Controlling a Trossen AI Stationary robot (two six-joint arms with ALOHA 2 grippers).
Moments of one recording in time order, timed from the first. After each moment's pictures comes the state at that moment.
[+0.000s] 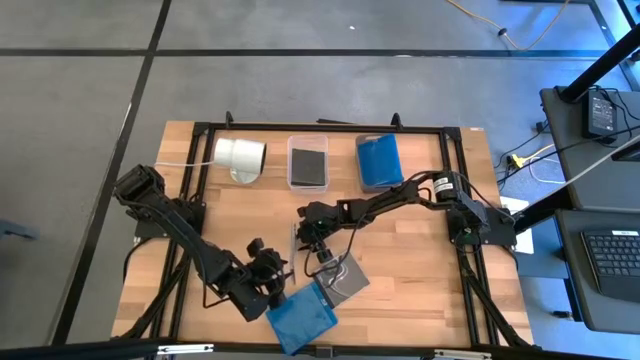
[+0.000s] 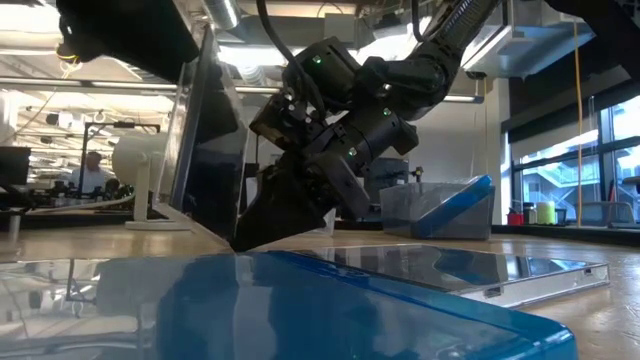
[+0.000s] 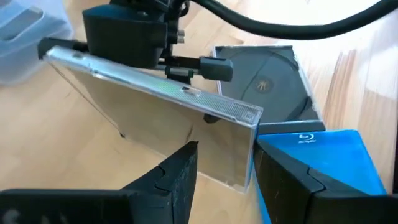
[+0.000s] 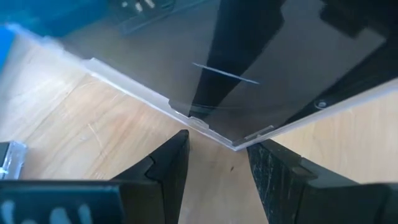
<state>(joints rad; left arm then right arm) -0.70 1.65 1.12 -0.55 -0.75 -1.09 0.07 2.22 1.28 0.21 -0.26 -0.30</state>
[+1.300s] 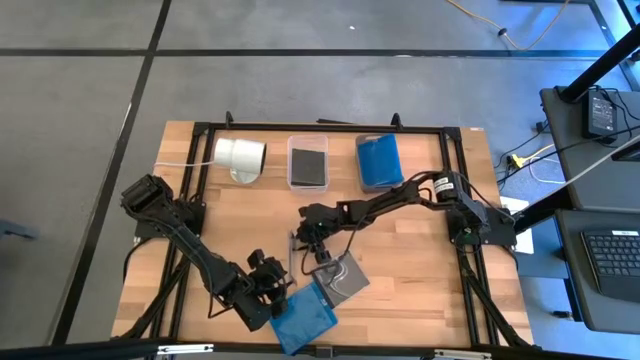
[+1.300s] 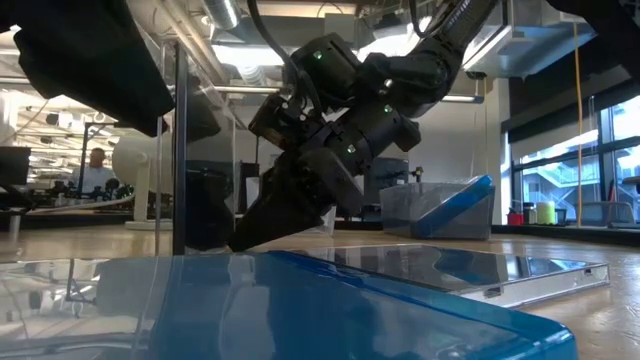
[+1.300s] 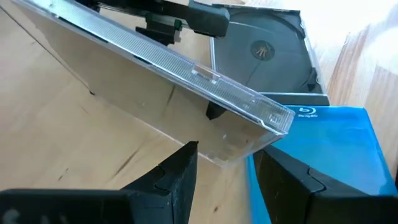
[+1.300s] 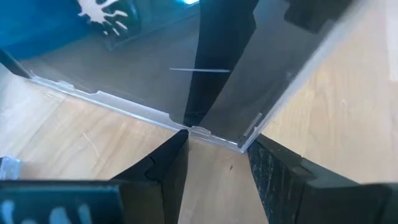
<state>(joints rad) -0.73 1.75 1.12 -0.52 -0.70 -1.21 0.06 2.22 1.28 0.20 -0.19 -0.24</state>
